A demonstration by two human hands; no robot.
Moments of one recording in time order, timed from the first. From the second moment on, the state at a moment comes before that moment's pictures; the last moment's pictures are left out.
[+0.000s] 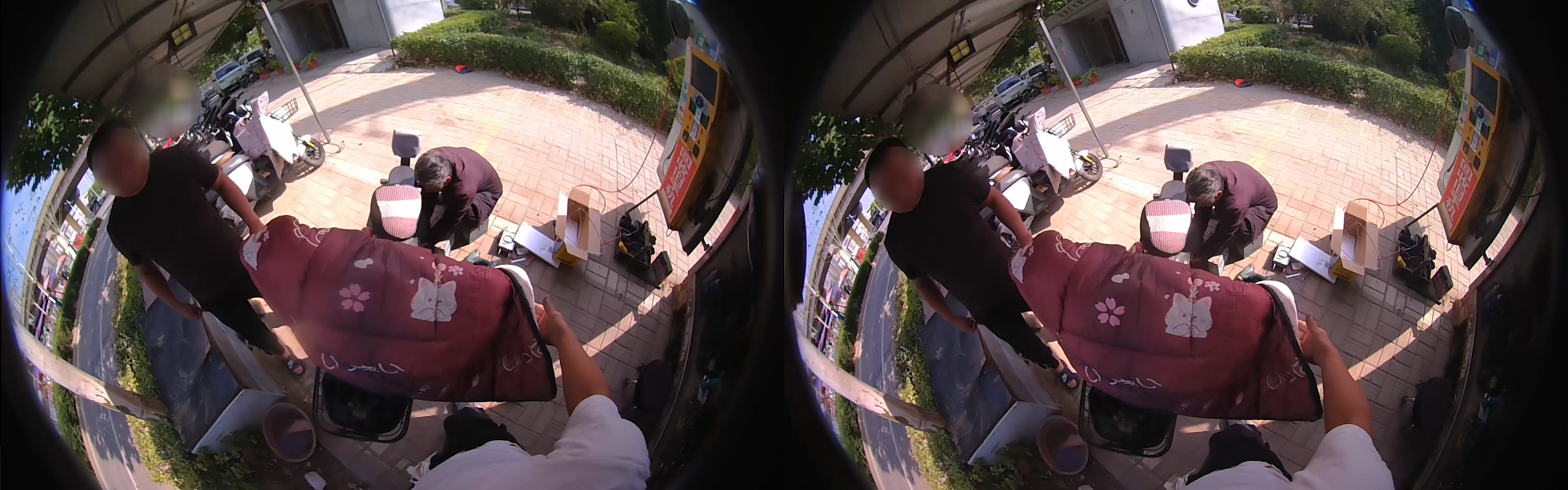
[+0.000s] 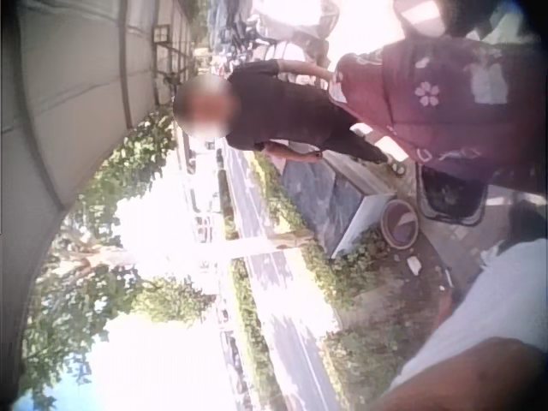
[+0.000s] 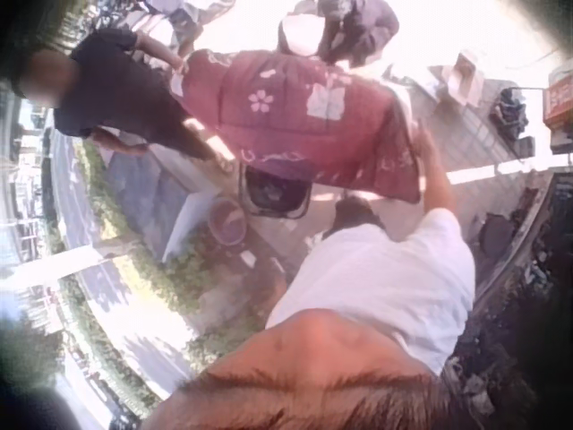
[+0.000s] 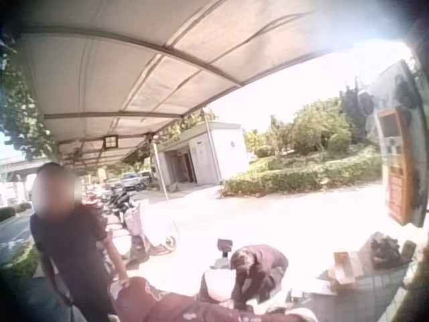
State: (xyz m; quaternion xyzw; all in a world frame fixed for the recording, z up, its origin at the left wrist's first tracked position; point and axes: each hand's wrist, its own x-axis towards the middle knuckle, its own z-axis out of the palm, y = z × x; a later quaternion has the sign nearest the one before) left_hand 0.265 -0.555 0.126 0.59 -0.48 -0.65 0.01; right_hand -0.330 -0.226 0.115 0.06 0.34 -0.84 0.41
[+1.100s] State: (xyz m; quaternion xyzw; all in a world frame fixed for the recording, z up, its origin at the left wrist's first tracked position) left_hand 0.245 -0.567 0.091 0.62 -0.40 -0.67 0.07; right_hand -0.307 -0.389 0.062 0.08 0.66 -0.61 0.42
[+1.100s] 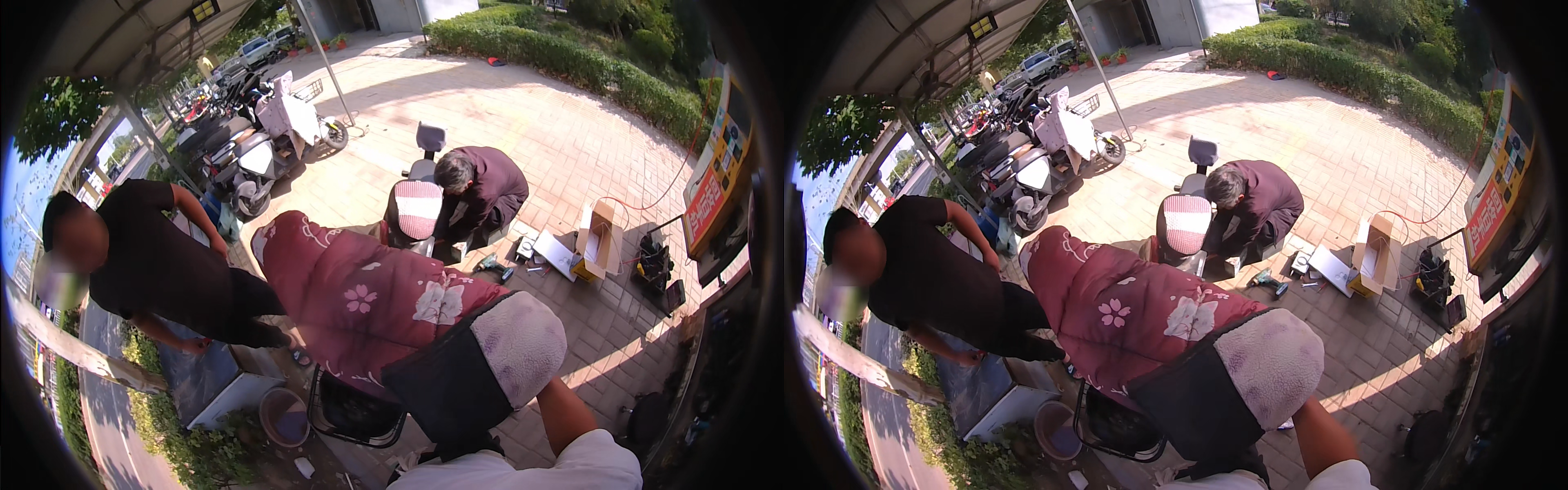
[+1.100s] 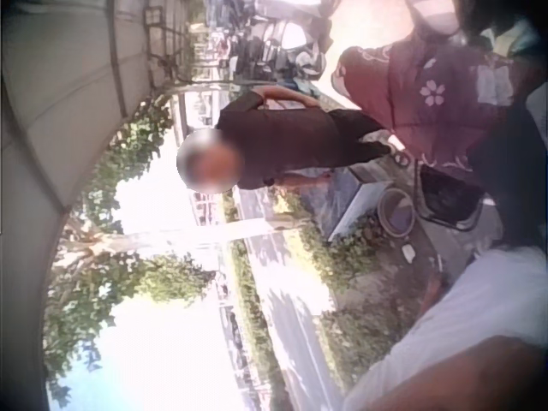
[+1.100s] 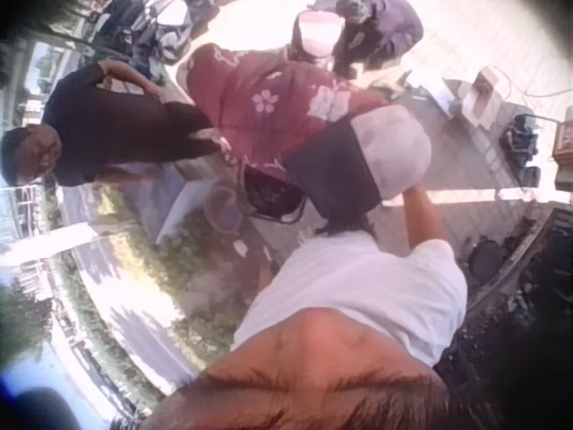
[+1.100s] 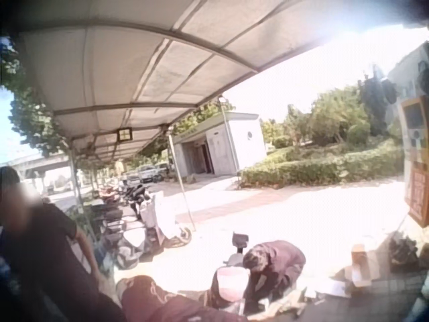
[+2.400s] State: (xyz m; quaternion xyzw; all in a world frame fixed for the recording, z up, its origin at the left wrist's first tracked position) left_hand 0.296 -0.493 0.075 0.70 -0.30 -0.64 0.14; right_hand -0.325 -0.360 0.045 0.11 0.74 -0.55 0.37
